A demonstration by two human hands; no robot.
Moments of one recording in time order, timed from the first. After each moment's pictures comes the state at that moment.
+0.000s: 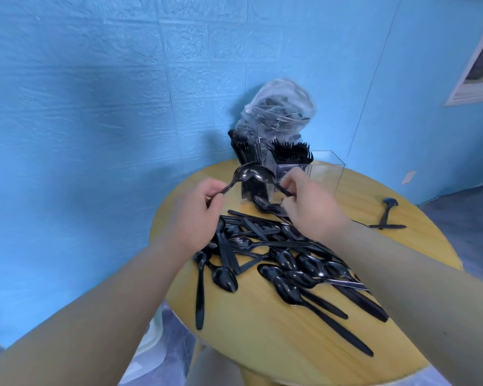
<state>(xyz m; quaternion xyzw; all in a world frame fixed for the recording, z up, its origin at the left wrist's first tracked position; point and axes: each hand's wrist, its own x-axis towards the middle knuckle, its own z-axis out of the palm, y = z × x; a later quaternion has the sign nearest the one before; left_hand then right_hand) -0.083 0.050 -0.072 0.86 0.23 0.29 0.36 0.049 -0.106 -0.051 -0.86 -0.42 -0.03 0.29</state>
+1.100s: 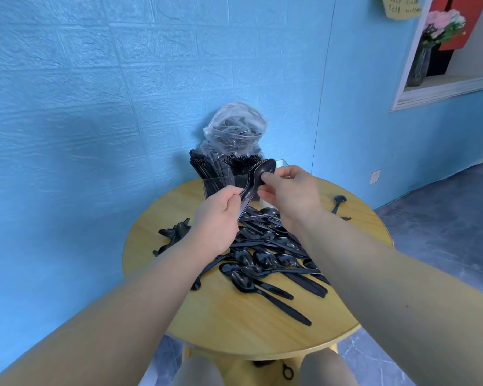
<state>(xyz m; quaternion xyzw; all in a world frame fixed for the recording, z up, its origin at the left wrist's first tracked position) -0.054 -0.050 -0.041 0.86 0.15 0.24 0.42 0.032 -0.155 -0.010 -0.59 -0.11 0.13 0.79</state>
